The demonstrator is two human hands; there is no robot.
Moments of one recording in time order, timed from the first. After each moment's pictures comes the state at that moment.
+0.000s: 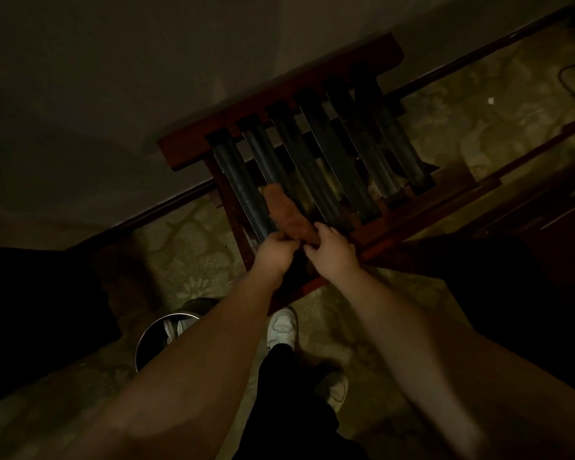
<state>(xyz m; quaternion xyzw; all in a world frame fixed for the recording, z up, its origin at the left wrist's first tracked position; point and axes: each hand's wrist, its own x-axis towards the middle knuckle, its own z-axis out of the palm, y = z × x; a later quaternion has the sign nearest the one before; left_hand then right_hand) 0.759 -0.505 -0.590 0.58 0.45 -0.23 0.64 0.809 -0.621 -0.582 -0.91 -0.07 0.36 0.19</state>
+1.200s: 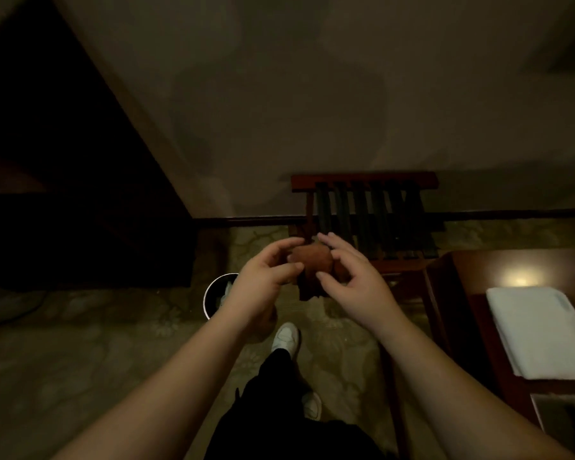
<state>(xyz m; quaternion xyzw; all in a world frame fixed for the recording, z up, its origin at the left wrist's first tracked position) 0.461 -0.587 -0.202 0.53 0.36 0.11 0.76 0.587 -0.708 -0.218 -0.77 -0.41 0.26 0.42</state>
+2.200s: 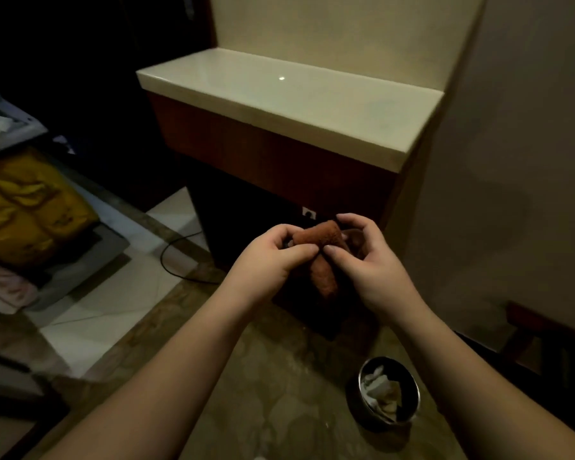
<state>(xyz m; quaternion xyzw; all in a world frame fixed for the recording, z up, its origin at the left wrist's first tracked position) 0.009 -0.386 -0.067 0.56 0.46 0.38 0.58 0.180 -0.419 -0.066 -0.52 -0.56 0.44 0.48</state>
